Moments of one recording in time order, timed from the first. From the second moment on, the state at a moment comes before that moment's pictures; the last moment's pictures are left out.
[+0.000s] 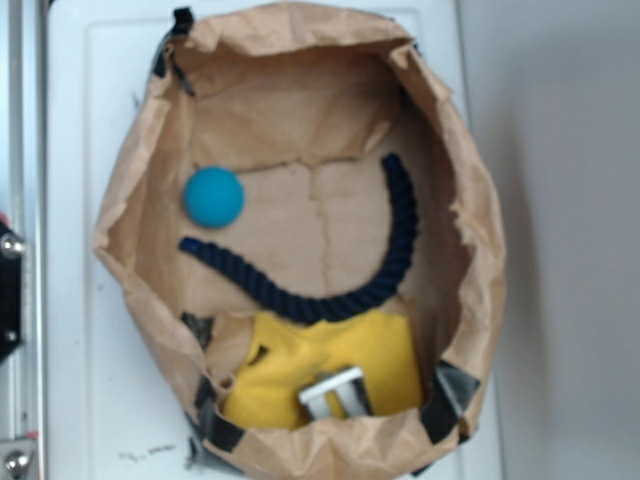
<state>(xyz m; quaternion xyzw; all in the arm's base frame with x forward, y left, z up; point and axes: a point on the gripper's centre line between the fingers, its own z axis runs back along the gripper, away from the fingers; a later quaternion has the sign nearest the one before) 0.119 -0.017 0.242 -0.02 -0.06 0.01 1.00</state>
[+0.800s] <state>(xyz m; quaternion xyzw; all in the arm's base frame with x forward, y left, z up) 0.197 0.003 0.212 0.02 -0.03 0.09 1.00</state>
